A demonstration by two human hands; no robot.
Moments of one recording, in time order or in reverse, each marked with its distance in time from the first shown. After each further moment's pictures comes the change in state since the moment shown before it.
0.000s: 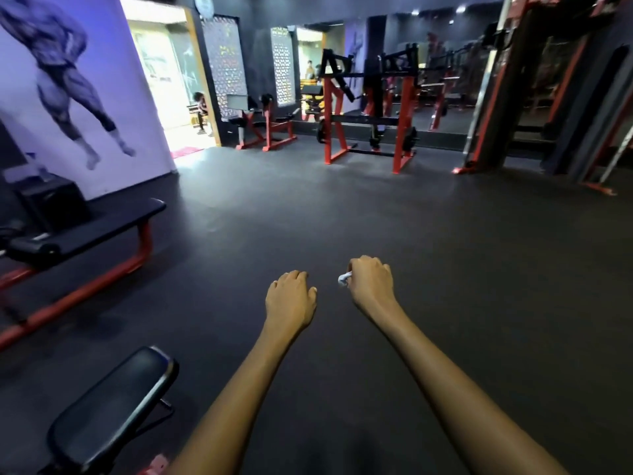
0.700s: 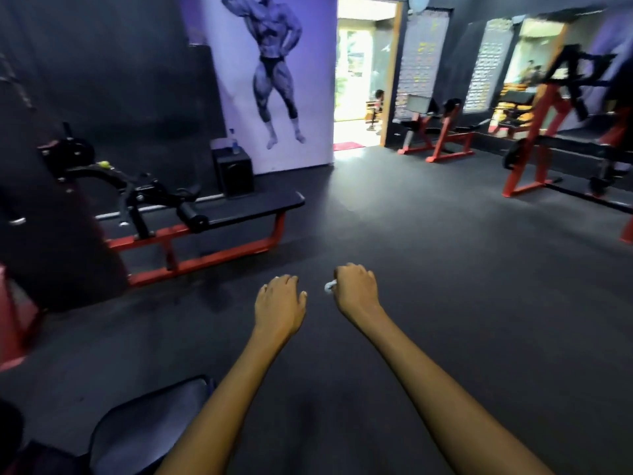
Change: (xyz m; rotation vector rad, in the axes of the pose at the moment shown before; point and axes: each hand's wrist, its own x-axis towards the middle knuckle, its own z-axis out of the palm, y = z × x) left_hand 0.338 -0.264 0.021 0.095 0.157 -0.587; right_hand 0.430 -0.236 0.144 0.152 -0.141 -0.639
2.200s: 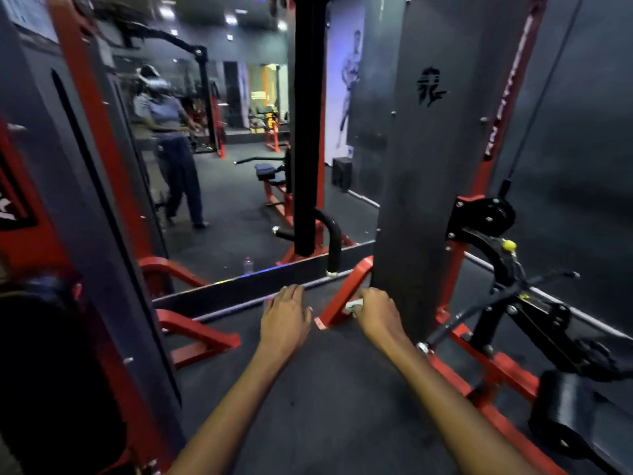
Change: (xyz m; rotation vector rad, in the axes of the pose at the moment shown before) left_hand 0.414 -0.636 -0.071 0.360 0.524 -1.338; right_hand 0.655 -0.650 0.275 0.480 -0.520 -1.220
